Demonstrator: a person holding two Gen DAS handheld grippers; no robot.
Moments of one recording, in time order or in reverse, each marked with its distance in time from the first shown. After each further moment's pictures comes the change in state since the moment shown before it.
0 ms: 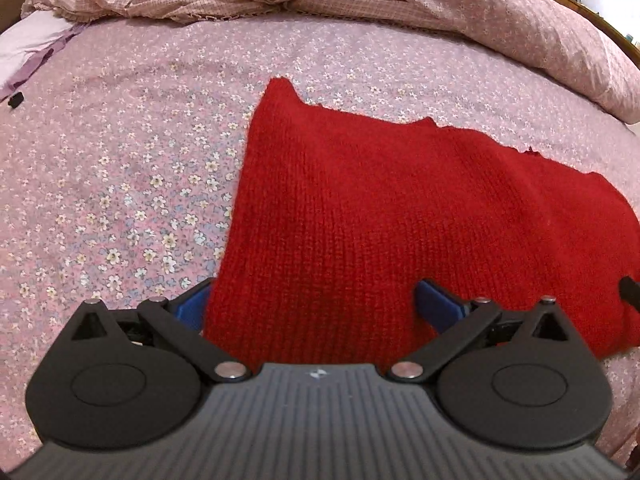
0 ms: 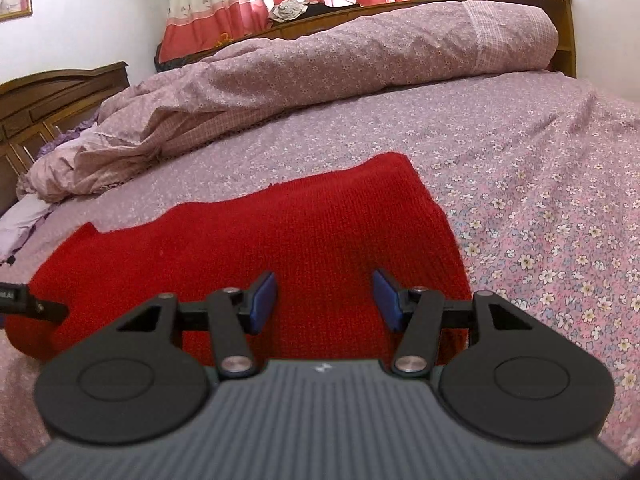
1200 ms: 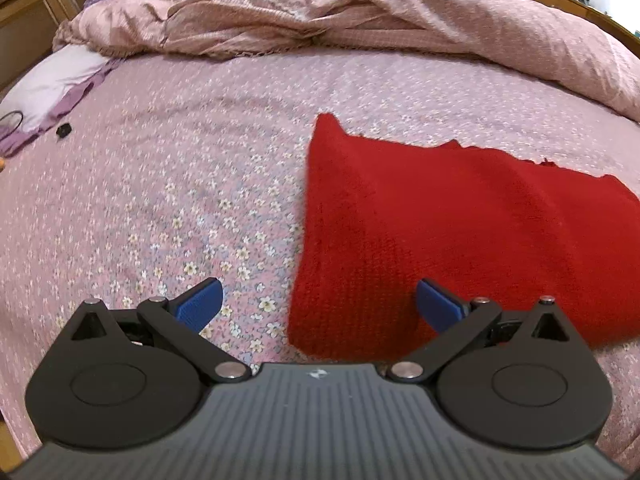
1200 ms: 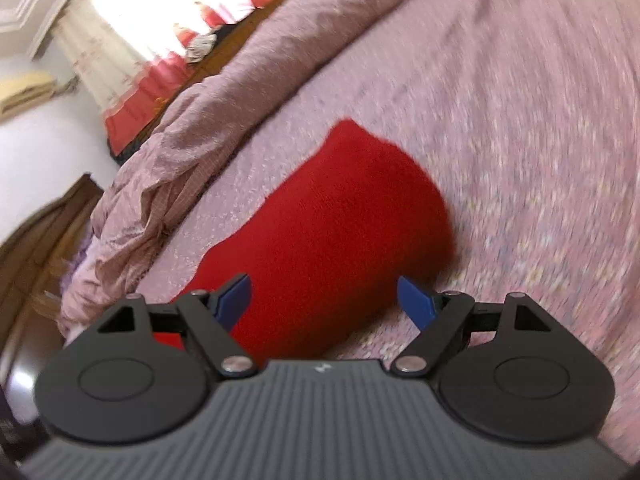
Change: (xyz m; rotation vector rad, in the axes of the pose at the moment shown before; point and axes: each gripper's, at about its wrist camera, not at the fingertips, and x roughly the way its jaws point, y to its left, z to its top) left arm -0.042 0.018 -0.011 0.028 -0.076 0.099; right arm -0.045 -0.013 -0.017 0.541 0.036 0.020
